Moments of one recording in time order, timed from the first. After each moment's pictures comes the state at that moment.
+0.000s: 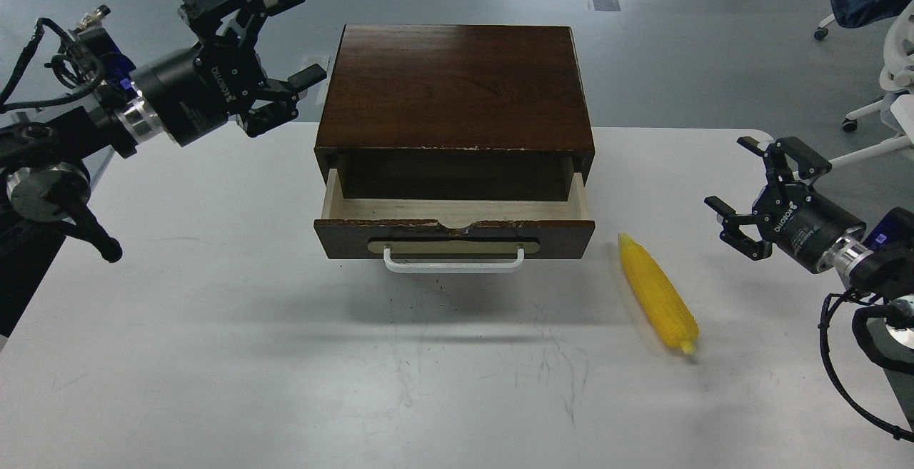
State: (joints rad) left arm -0.98 0.81 -0.22 -1.19 0.12 -0.49 -0.49; right arm 0.70 -0.80 0.13 0.96 0.05 0.47 0.49
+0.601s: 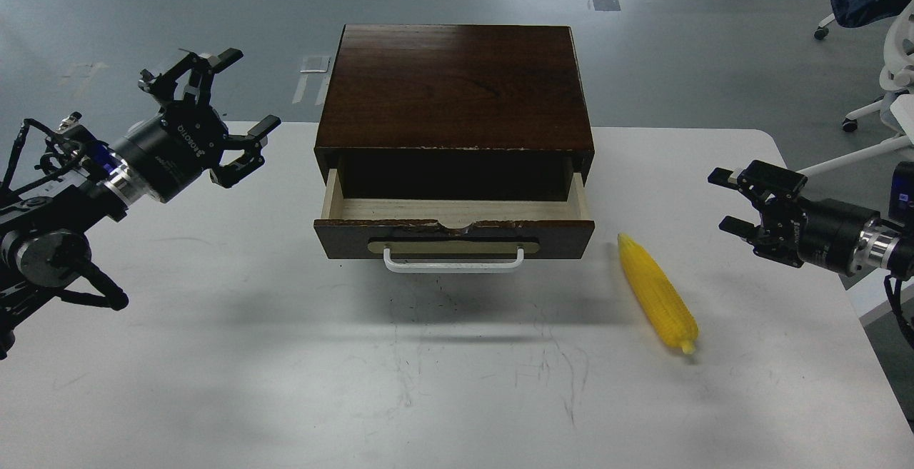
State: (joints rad) left arm -0.75 0.76 -0.38 -1.09 0.08 -0.49 -0.49; right arm 0.81 -0.91 0.13 1.02 -0.73 0.45 0.49
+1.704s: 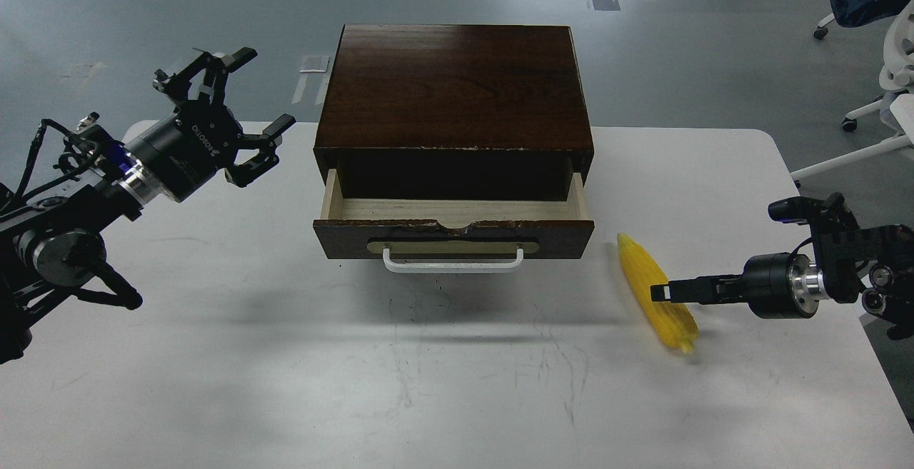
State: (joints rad) left arm -0.75 0.73 -0.40 -1.10 0.09 -0.49 -0.49; right arm 0.98 -0.79 -0.19 1.06 -1.26 0.37 0.49
